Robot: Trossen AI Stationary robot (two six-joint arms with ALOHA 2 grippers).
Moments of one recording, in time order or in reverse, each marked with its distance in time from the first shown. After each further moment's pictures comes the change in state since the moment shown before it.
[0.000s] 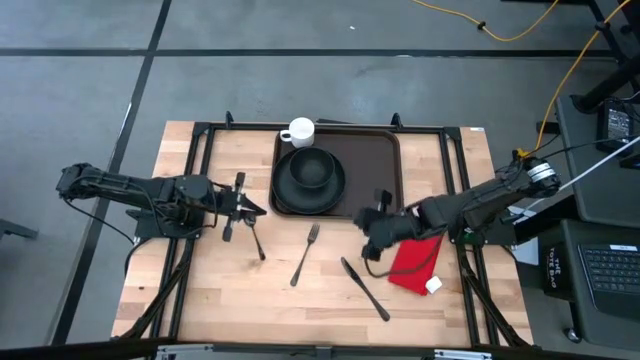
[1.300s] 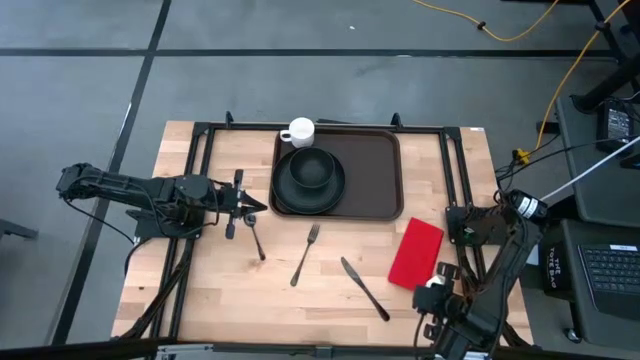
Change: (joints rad) left arm 0.000 0.001 0.000 0.001 -0.072 -0.033; right arm 0.674 0.319 0.373 -0.825 -0.239 0.909
